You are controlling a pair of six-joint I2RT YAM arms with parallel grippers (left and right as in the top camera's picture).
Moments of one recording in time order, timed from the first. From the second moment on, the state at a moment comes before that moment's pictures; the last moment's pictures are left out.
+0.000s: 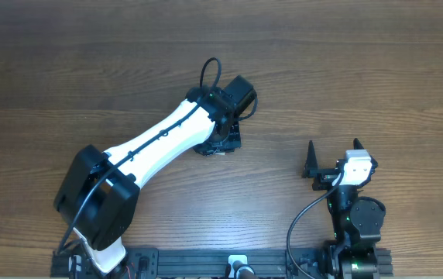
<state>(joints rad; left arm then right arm) -0.73 1.89 1.42 -1.03 0.01 -0.83 0.02 0.02 0.01 -0.07 -0.02 0.00</state>
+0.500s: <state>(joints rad) -0.73 1.89 1.42 -1.03 0.01 -0.83 0.02 0.02 0.01 -0.07 -0.02 0.00</state>
